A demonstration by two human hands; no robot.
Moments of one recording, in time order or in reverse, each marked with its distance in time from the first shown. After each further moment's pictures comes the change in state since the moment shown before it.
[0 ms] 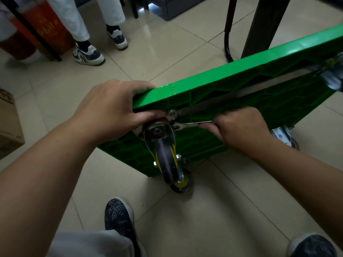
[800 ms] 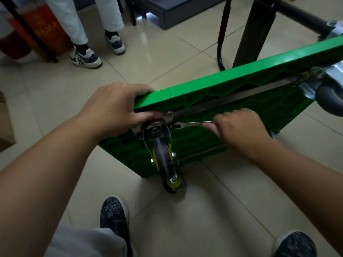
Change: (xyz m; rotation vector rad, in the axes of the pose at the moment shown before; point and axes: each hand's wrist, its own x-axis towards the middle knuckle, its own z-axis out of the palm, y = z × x) left_hand 0.000 -0.001 0.002 -0.008 0.021 0.009; right_hand -0.002 0.007 -0.025 -0.093 -0.074 0.036
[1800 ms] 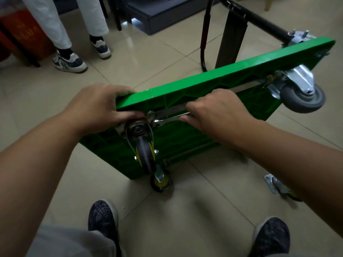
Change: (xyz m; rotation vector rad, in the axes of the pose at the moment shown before) left_hand 0.006 -0.003 -0.005 -0.019 -0.008 0.006; right_hand 0.028 -0.004 -0.089 0.020 -0.149 -0.135
